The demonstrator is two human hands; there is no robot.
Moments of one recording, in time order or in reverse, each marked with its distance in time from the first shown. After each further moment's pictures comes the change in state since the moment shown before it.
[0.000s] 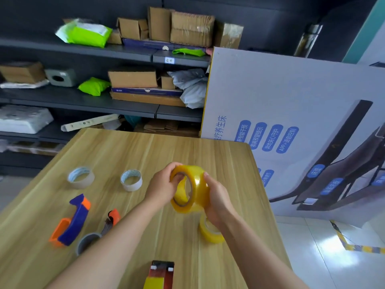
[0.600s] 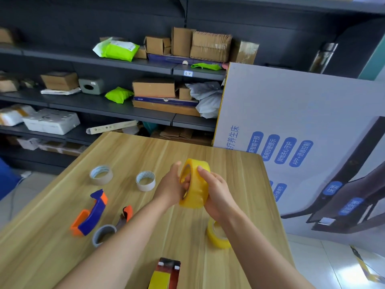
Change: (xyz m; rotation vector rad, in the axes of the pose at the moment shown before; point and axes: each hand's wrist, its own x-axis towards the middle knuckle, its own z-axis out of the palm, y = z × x) left_hand -0.029 0.024 -0.019 -0.068 -0.022 -0.192; right_hand -0.032 -0.020 0.026 0.037 -0.358 -0.118
